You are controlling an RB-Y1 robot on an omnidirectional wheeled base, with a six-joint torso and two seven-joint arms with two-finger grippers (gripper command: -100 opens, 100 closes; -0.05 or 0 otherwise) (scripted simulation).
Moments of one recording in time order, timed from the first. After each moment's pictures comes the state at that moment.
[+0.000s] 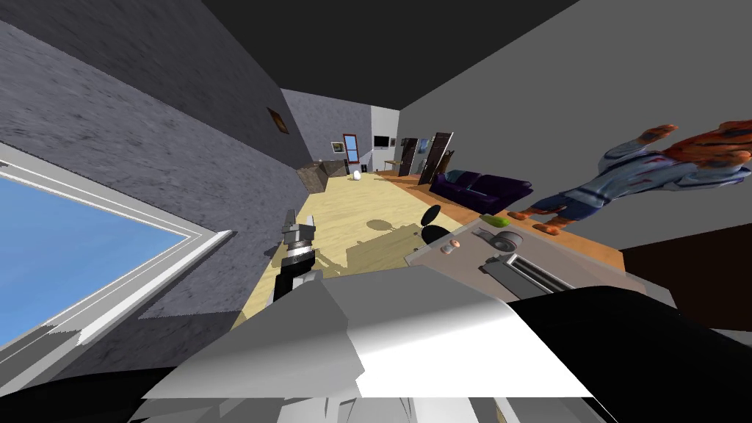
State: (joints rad) left arm 0.55 0.01 -0.01 -2.28 0.06 -0.38 0.05; right arm 0.25 -0.98 1.51 -0.80 1.08 0.20 0.56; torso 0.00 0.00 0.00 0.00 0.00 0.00
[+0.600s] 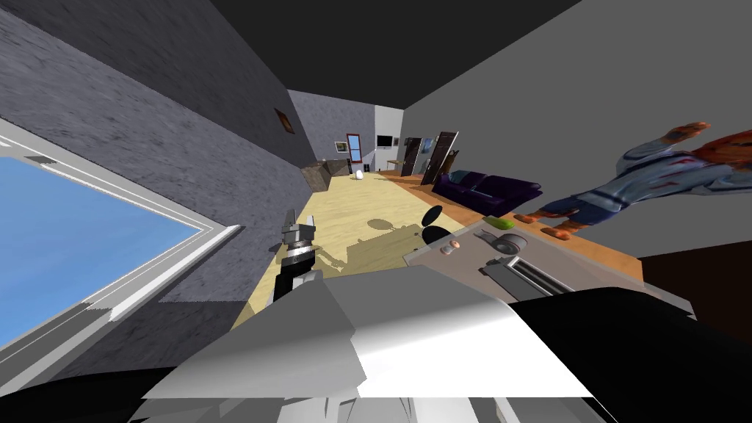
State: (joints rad) left arm 0.55 0.01 -0.01 -2.28 0.06 -0.38 0.05; right arm 0.21 -0.95 1.57 -0.71 1.15 0.27 0.55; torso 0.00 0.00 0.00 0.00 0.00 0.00
